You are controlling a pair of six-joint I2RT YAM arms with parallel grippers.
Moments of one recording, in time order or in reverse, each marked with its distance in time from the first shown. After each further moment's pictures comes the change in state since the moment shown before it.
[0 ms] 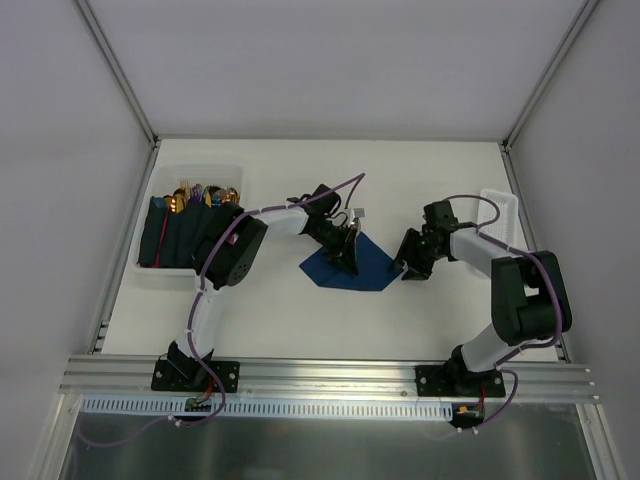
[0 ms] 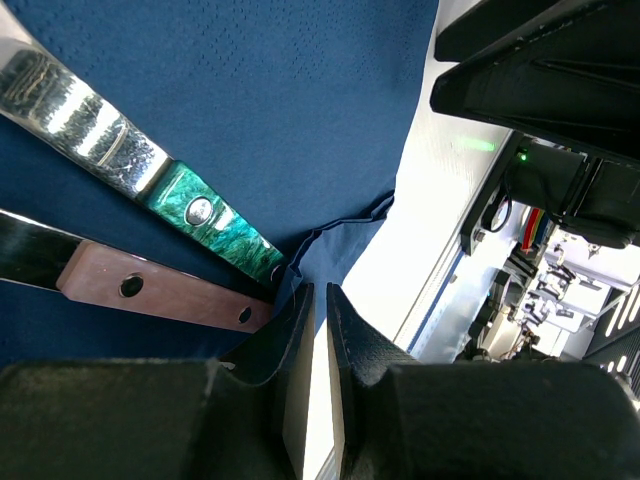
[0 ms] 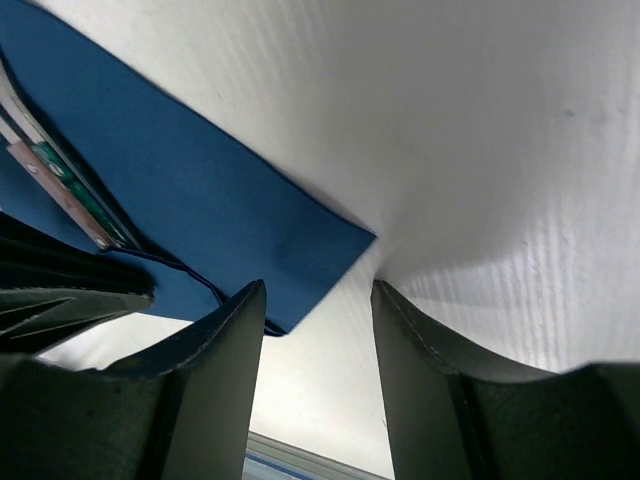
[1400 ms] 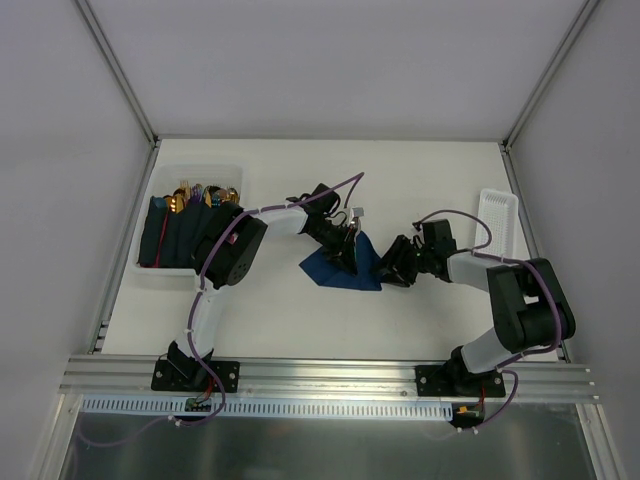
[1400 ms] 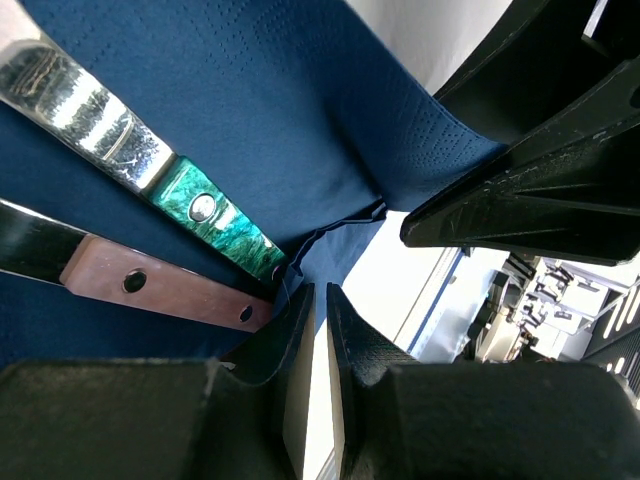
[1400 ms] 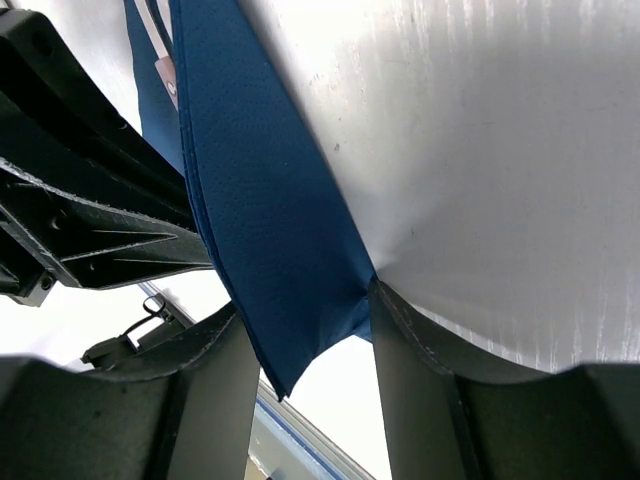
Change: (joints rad) left arm 0.006 0.001 0.000 0.002 0.001 0.000; right arm 0.038 -0.029 -0.232 0.467 -0.294 0.183
